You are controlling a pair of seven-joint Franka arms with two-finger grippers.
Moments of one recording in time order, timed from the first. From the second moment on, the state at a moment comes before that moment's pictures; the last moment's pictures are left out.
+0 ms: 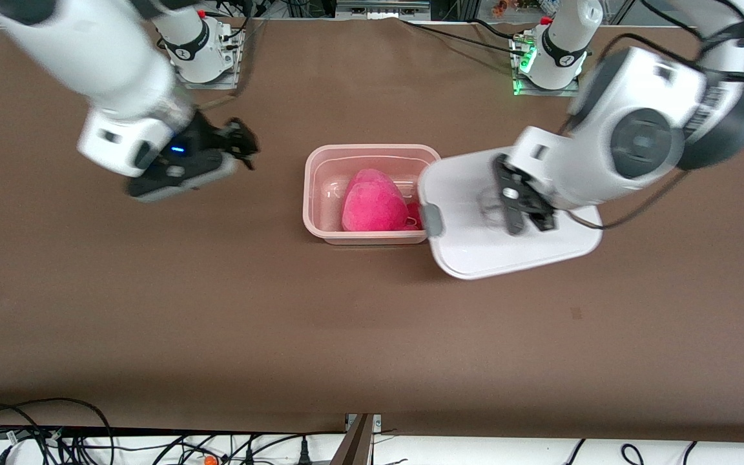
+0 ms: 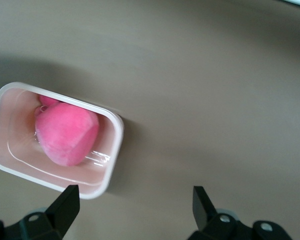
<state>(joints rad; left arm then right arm) -0.20 0.43 -0.32 -1.30 0.04 1.50 0.88 0.60 0.27 -0.30 -1.22 0.17 1.50 0.08</state>
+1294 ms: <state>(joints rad) -0.60 0.62 -0.32 -1.32 0.15 1.80 0.72 0.20 0.00 -0.06 -1.55 0.05 1.46 0.08</state>
